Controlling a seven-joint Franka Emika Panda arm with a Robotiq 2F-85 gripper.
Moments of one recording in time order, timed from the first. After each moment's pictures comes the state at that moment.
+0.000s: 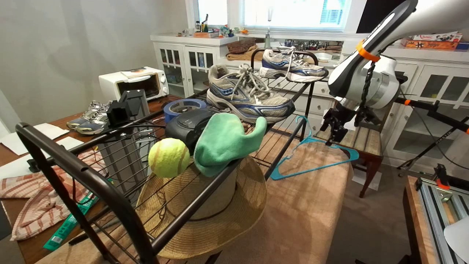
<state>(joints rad) 0.14 0.15 -0.54 -2.60 0.95 2.94 -1.79</state>
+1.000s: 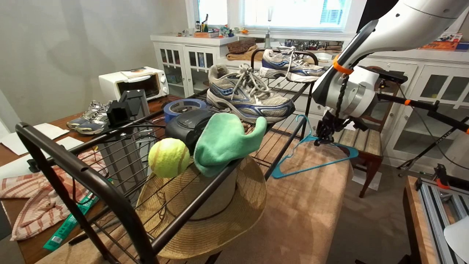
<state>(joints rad) 0.04 0.35 -0.41 -2.46 1.14 2.95 -1.97</state>
